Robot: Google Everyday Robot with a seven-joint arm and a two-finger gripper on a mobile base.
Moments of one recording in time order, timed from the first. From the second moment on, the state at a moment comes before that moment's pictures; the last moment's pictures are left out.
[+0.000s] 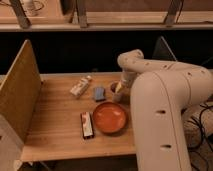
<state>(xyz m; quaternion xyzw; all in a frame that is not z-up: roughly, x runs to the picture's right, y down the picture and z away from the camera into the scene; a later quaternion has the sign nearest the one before) 0.146 0.037 0.897 -0.24 0.27 0.65 0.67</state>
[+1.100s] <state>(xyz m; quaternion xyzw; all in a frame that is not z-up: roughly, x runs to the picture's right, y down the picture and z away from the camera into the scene) 0.130 -0.012 0.883 -0.27 0.15 0.69 0.65</state>
